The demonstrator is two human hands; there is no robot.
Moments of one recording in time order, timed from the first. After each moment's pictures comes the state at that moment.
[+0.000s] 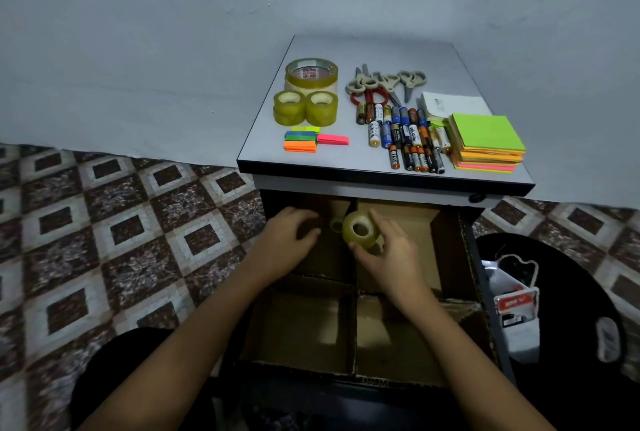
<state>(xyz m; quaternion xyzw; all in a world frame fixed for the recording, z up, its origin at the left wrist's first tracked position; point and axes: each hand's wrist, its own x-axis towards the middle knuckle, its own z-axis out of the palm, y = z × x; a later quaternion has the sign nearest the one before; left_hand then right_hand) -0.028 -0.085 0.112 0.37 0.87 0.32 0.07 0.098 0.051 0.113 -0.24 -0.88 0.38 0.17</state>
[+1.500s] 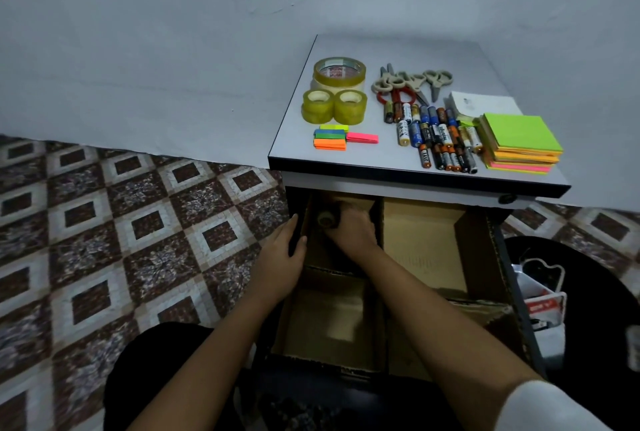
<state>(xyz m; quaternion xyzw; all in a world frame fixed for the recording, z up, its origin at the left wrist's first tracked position) -0.031 -0.130 0.061 0.24 0.87 0.42 0.07 -0.011 0.023 0.073 -0.25 -0.93 0.27 0.04</state>
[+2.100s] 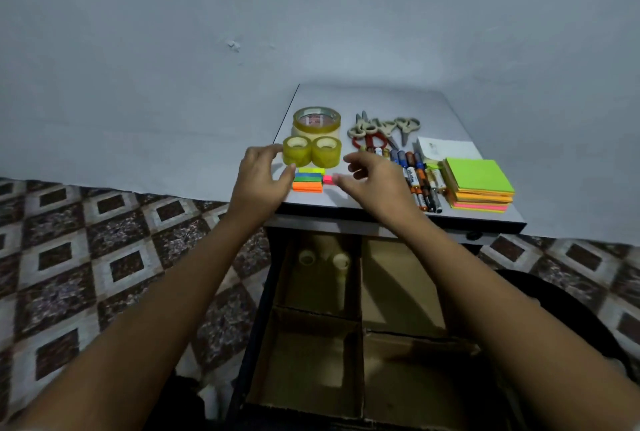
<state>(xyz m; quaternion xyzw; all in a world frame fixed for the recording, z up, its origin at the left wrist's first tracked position) -0.104 -0.073 0.197 0.29 0.84 0.44 -0.12 0.015 0.071 0.230 -0.15 -0.90 0.33 0.23</state>
